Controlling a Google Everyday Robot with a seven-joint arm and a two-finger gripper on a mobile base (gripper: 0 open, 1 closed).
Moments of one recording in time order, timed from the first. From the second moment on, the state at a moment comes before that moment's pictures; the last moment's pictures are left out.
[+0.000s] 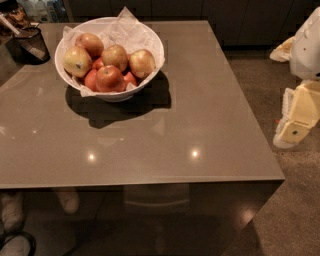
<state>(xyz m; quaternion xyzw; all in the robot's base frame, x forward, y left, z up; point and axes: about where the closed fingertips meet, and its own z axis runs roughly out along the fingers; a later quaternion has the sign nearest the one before) 0.438 -0.217 0.976 -0.60 0.78 -0.03 0.16</state>
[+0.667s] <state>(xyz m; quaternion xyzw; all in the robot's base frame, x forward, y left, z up) 0.445 -0.213 0.979 -0.60 0.78 -0.03 0.16</state>
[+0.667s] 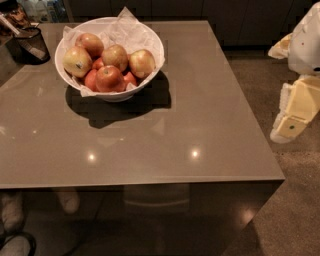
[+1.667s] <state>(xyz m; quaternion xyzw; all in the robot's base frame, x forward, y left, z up) 0.527 -0.166 1.003 -0.63 0.76 -0.05 0.18</state>
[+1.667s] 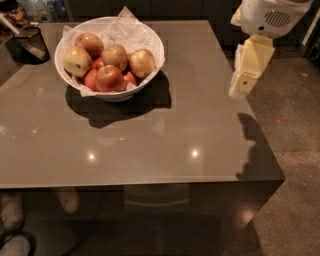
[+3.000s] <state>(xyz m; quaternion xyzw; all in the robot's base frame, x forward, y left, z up) 0.653 -0.077 1.017 -0.67 0.71 -0.07 0.20</state>
